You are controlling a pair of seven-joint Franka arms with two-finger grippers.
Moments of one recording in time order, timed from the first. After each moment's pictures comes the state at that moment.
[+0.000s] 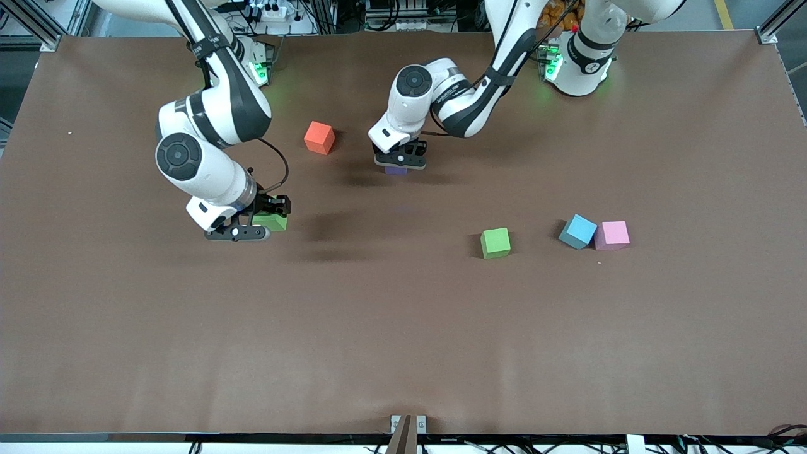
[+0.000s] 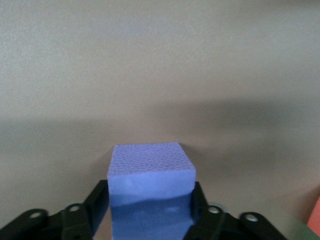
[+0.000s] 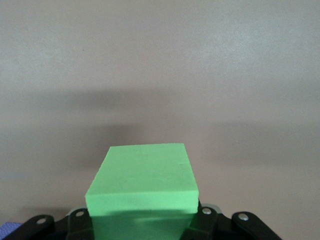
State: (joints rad) left arm -0.84 0.52 -0.22 -2.02 -0.05 2.63 -0.92; right arm 0.26 0.21 0.11 -2.03 0.08 2.14 0.34
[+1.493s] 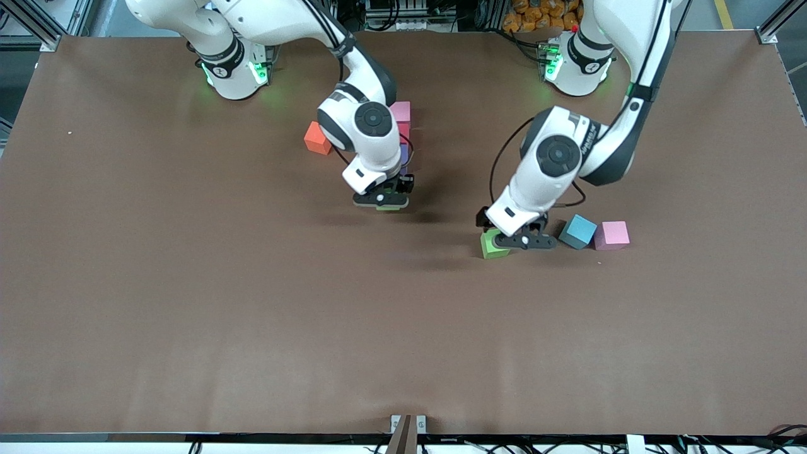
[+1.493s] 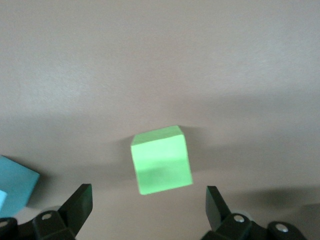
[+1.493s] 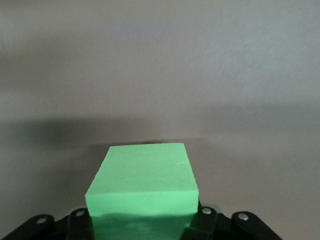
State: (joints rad) left arm -0.49 0.37 0.02 -1.95 -0.04 2.33 -0.35; right arm 0.76 0.55 0.11 -1.85 -0.05 2.38 0.93
